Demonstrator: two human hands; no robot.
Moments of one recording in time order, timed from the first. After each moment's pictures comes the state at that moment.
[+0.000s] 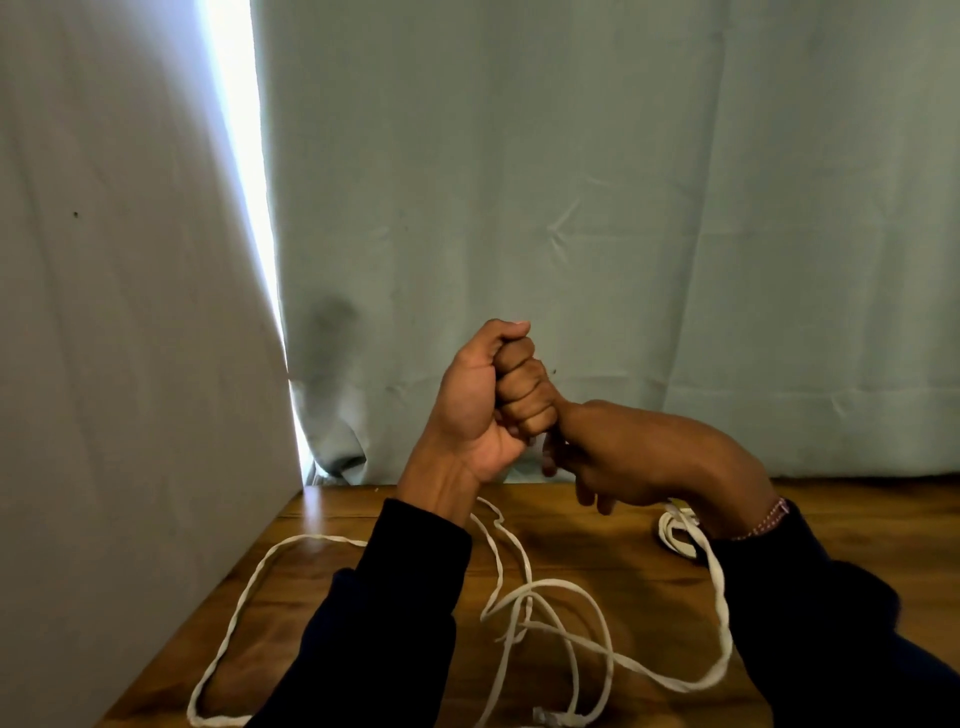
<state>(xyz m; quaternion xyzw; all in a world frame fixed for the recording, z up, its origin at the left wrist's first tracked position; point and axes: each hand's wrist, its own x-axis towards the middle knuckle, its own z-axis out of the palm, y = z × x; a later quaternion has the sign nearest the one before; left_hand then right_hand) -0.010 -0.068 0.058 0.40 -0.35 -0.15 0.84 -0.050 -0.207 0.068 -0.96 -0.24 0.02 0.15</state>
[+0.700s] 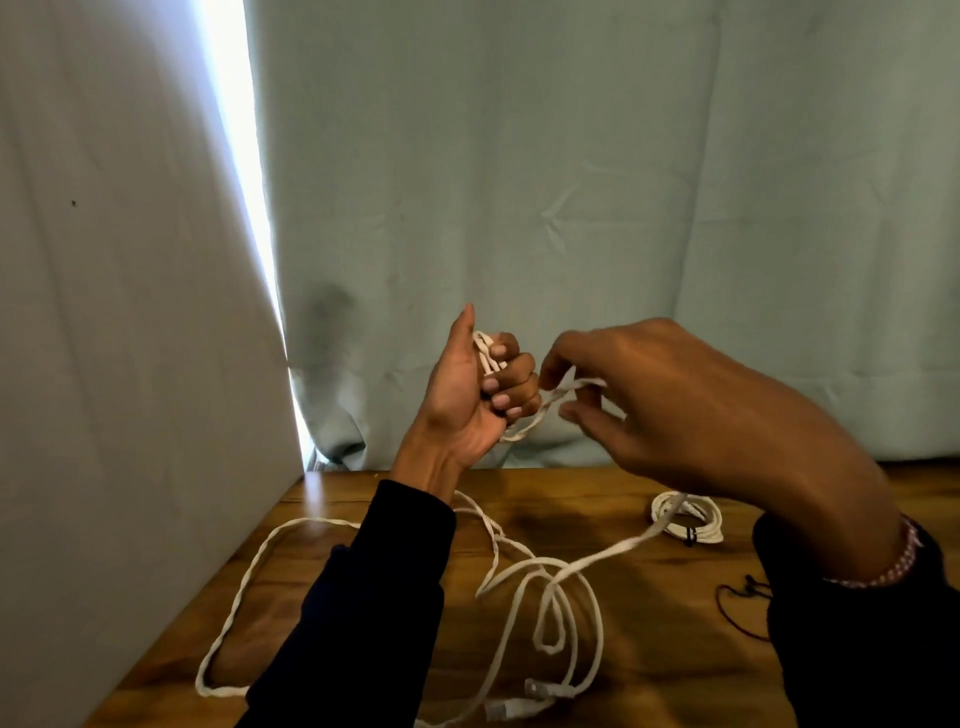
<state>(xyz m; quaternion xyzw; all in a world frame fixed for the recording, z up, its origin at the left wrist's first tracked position) 0.005 -0.061 0.043 0.43 -0.27 -0.09 0.86 -0.118 -0.219 0.089 -0.92 -0.28 -0.27 0.06</state>
